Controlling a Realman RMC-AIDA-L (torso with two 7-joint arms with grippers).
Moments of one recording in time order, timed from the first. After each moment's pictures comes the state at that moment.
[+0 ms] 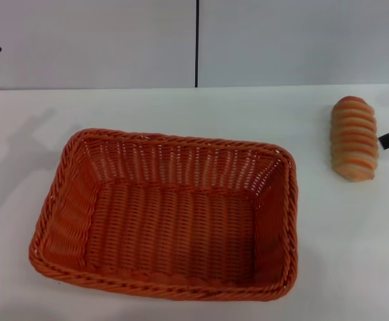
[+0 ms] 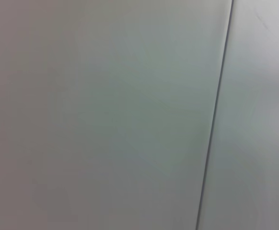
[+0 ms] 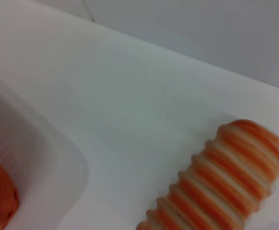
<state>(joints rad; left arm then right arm) -0.31 -2.06 0.28 0.46 1.54 1.80 -1.09 0.80 1.88 -0.72 -0.78 -2.69 -1.55 2.17</state>
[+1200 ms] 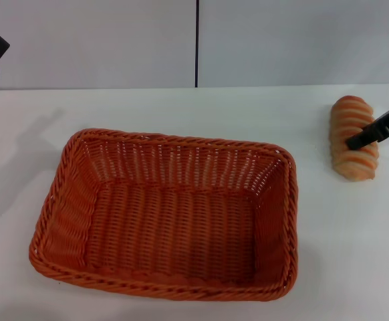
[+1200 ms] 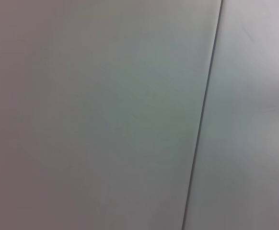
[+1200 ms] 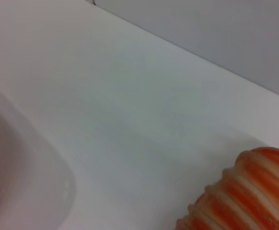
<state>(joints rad) -0.33 -2.06 0.28 0.41 1.53 1.83 -1.07 0.89 1.93 -0.82 -0.62 -2.74 -1.33 2.17</state>
